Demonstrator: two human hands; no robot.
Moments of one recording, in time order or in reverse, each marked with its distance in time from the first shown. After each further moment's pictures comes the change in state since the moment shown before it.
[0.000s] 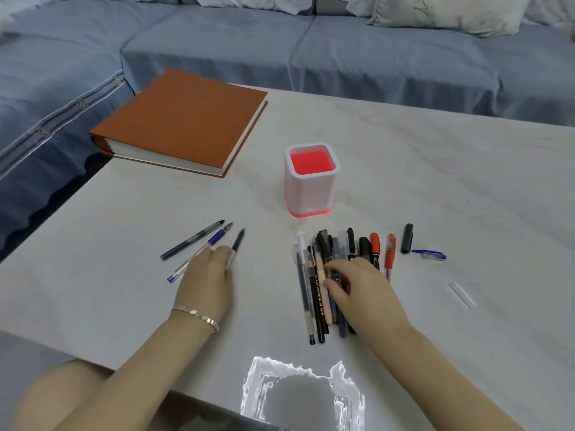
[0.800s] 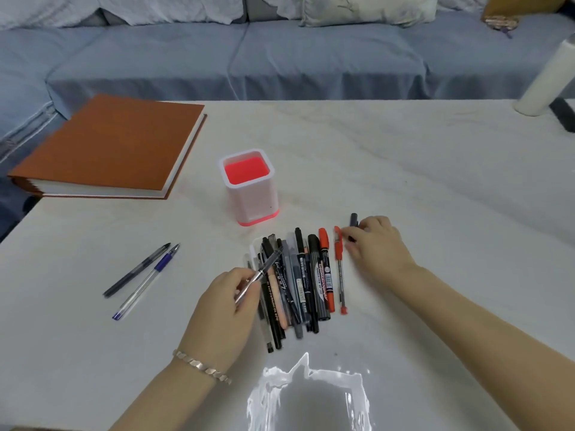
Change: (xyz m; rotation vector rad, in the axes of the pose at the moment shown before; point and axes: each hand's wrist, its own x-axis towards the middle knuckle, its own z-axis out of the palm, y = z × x) left_hand -0.039 0.094 -0.005 -0.420 -0.122 0.226; right_hand 0.036 0.105 -0.049 -0.401 0.035 0.113
